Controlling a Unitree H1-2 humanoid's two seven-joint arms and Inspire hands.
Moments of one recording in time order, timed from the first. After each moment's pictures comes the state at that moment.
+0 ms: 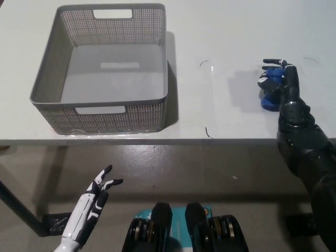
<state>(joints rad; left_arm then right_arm) 0.05 0.16 -0.05 -0.02 0.16 -0.22 -0.08 -1.06 -0.15 -0.11 1.39 -0.06 -0.25 -0.30</state>
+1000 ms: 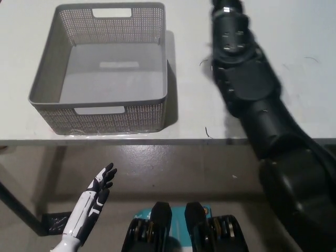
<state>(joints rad) 0.03 0.16 -0.05 0.00 0.13 -0.21 -0.10 -1.31 0.08 0.03 1.01 -0.11 -0.22 -0.32</state>
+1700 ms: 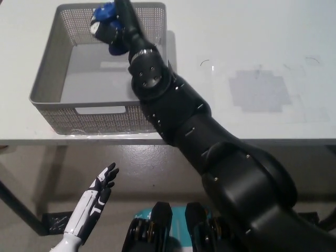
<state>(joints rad) 0.02 0.16 -0.05 0.00 0.13 -0.20 -0.11 -1.40 0.27 0.14 1.38 -0.15 -0.23 -0.34</state>
